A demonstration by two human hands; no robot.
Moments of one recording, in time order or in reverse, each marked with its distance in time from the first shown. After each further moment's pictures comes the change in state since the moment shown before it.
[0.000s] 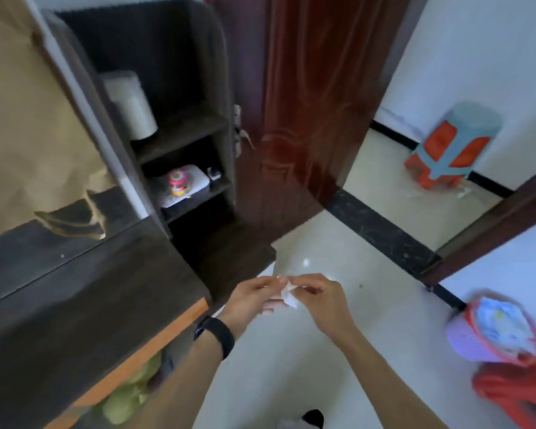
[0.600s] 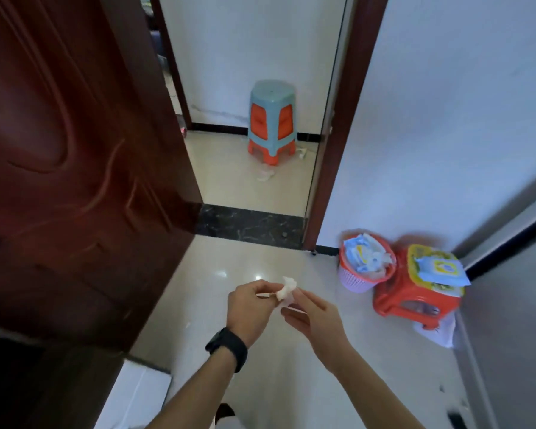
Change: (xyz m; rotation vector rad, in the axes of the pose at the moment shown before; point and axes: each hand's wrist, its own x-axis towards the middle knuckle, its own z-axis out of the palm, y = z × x) left_hand 0.166 0.067 0.378 0.532 -0.195 0.277; right_hand -0.012 0.144 -0.313 0.861 0.580 0.326
